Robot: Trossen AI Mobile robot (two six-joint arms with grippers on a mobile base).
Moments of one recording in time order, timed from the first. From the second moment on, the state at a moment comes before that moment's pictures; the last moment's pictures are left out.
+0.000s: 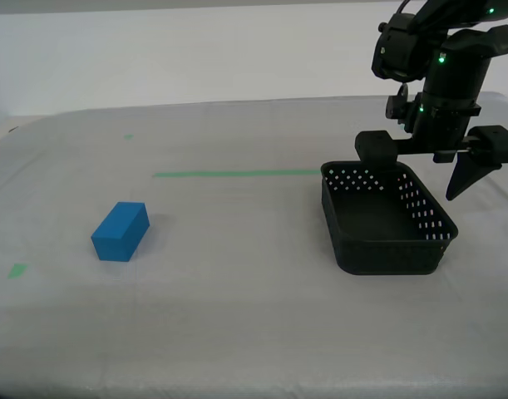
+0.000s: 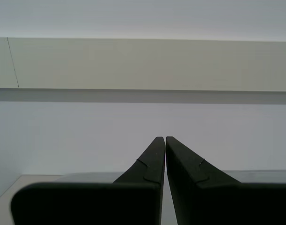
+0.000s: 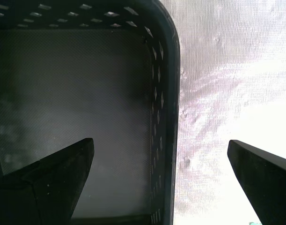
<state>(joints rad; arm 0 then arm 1) 0.43 1.83 0.97 -0.62 0.06 0.45 0.00 1.05 0.52 0.60 -0.01 0.00</state>
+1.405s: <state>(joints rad) 0.43 1.91 0.97 -0.58 0.03 0.44 0.00 1.05 0.52 0.60 -0.01 0.00</state>
